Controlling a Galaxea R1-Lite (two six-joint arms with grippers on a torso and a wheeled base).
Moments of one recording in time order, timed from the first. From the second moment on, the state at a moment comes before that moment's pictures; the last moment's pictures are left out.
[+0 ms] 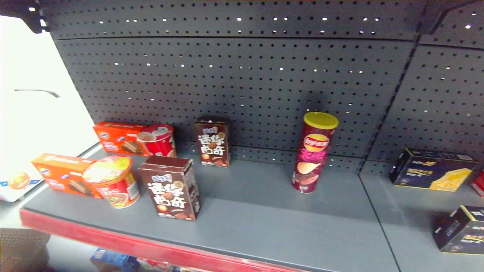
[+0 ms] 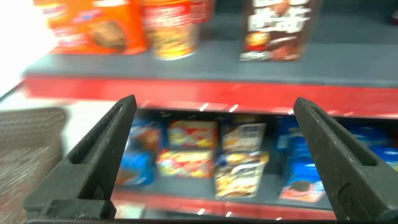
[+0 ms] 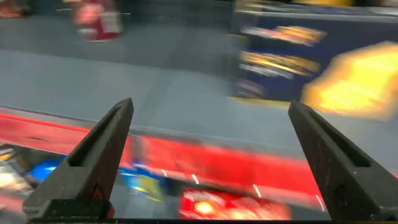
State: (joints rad) left arm 0.00 0.00 0.00 0.00 -0.05 0.01; right arm 0.00 0.00 0.00 0.00 0.00 0.00
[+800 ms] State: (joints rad) left arm 0.00 0.00 0.00 0.00 -0.05 0.01; right arm 0.00 0.00 0.00 0.00 0.00 0.00
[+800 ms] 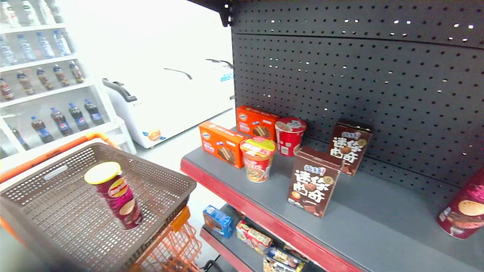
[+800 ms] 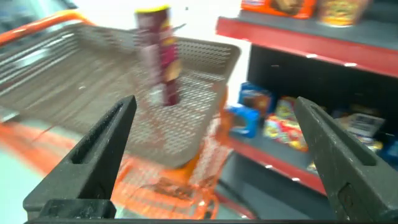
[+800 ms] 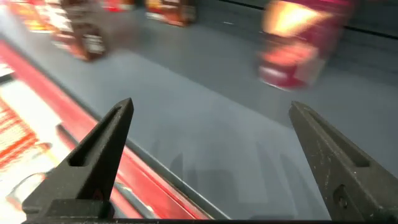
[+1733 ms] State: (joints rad) left arm 0.00 0.01 -0.05 0.01 -0.02 0.06; right arm 0.00 0.00 0.00 0.00 0.00 0.00
